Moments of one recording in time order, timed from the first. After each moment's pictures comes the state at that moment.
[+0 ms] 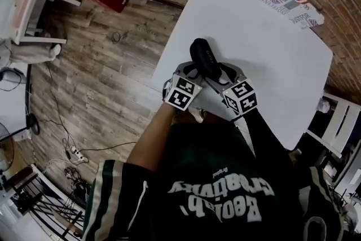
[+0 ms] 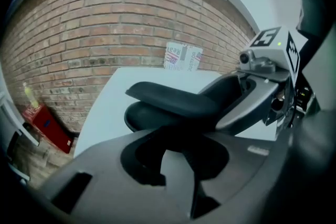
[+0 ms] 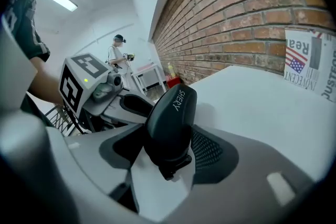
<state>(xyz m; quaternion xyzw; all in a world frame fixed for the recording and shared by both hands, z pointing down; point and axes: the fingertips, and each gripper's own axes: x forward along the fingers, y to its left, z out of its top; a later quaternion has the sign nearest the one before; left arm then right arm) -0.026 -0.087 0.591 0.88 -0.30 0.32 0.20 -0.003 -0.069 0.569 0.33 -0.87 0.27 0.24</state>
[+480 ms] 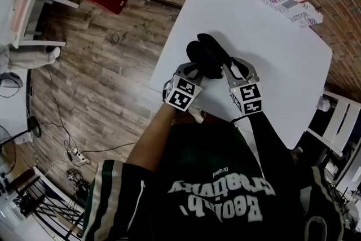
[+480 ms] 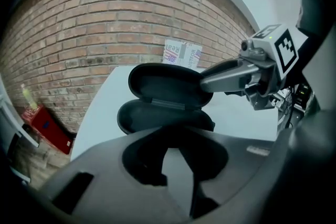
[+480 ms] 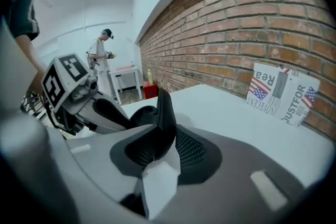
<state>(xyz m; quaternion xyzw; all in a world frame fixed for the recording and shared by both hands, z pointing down) -0.018 -0.086 0.600 0.88 -0.28 0.33 0.20 0.063 -0.104 0.548 0.46 -0.83 0.17 0.25</state>
